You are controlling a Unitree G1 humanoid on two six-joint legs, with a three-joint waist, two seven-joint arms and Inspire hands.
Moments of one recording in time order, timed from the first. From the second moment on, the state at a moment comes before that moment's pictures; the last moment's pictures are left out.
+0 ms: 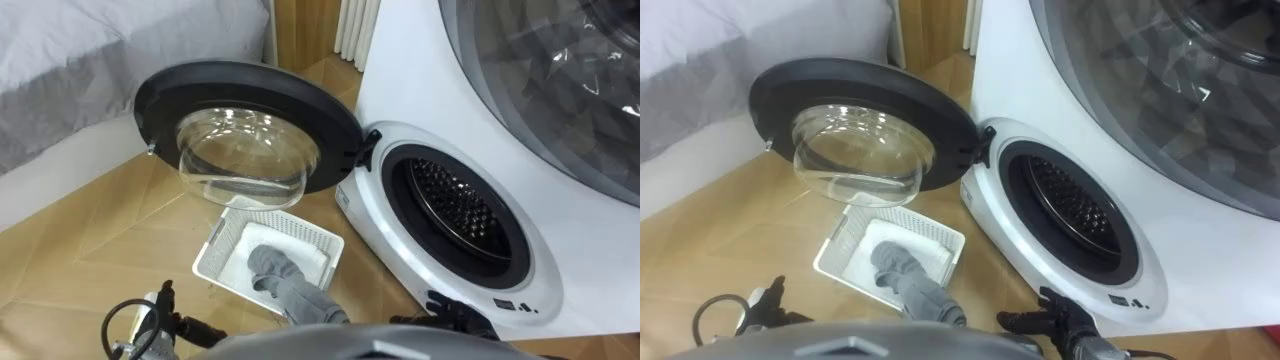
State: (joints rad) left arm 0.13 0.17 0.07 1.16 0.34 -0.10 0.18; right arm 0.09 -0.20 0.03 1.27 0.11 -0.15 0.20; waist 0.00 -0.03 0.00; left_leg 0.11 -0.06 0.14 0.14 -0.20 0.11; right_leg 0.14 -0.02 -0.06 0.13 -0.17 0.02
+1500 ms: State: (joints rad) left arm -0.25 0.13 -0.21 1.29 0.52 -0.16 0.17; right arm -0.19 -0.19 0.18 1.32 0.05 -0.15 0.18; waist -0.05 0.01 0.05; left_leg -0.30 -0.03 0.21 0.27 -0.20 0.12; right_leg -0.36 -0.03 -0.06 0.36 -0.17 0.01
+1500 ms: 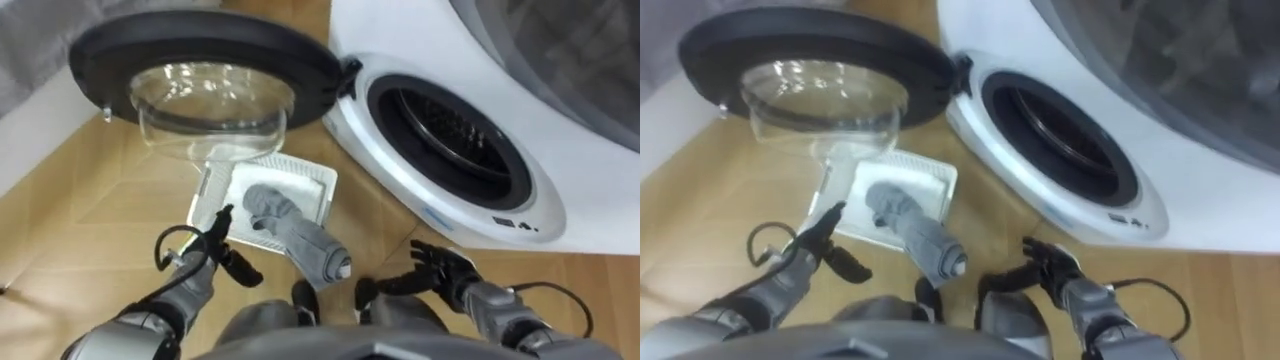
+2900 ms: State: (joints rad) left arm -0.63 0.17 -0.60 1.30 0.93 -0.15 0.39; right arm -0.43 -0.17 0.49 1.02 0.38 -0.20 0.11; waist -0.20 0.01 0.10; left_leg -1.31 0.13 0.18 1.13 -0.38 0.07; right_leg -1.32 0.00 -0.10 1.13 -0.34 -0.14
